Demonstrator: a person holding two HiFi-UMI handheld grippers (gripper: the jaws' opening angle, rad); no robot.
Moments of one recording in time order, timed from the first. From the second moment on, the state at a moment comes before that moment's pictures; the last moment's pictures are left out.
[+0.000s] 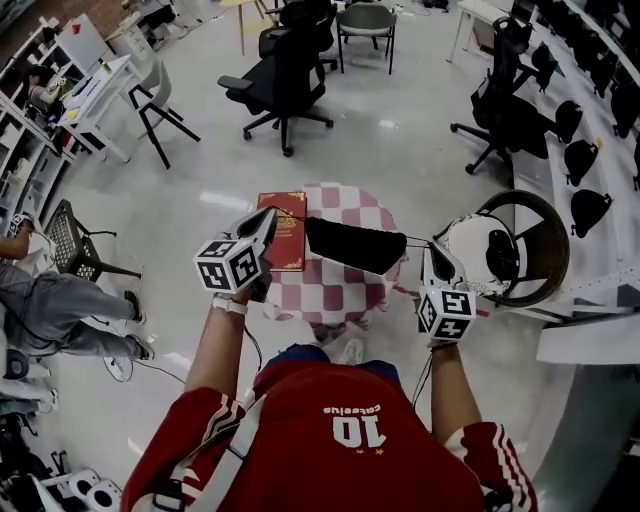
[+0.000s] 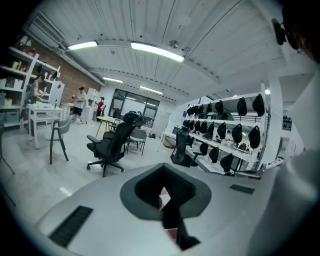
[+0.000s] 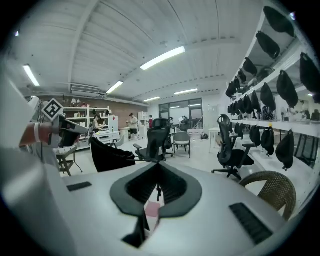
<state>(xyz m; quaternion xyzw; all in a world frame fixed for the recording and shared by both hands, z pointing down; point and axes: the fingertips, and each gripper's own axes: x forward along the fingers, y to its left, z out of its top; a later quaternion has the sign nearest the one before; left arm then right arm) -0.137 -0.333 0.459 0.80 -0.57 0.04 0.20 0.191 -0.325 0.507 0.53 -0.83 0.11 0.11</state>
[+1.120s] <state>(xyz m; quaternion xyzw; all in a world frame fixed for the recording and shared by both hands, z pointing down) -0.223 -0.345 0.423 0.76 -0.64 0.09 0.12 0.207 -0.339 0.416 0.63 -0.77 0.07 0.07</state>
